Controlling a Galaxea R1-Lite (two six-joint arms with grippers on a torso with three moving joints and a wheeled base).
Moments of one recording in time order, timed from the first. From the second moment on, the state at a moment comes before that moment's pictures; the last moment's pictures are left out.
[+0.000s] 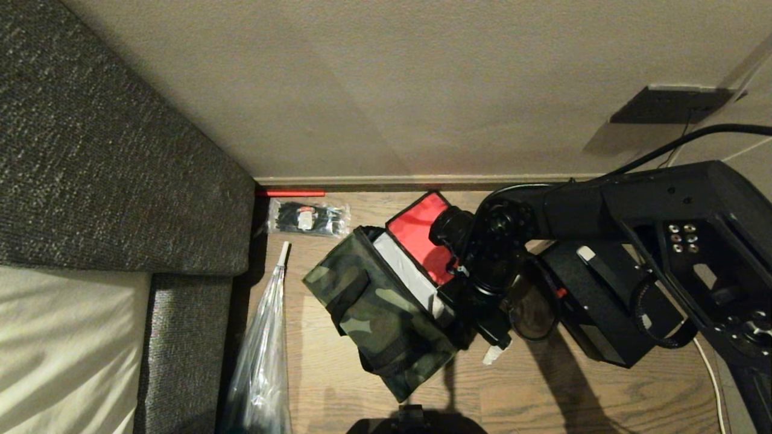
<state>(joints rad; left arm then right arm) 0.01 0.00 0.00 0.00 0.00 0.00 0.61 2.31 -1.85 0.90 0.06 1.43</state>
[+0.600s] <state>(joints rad) 0.01 0.00 0.00 0.00 0.01 0.00 0.66 2.45 -1.95 0.92 -0.03 1.49</state>
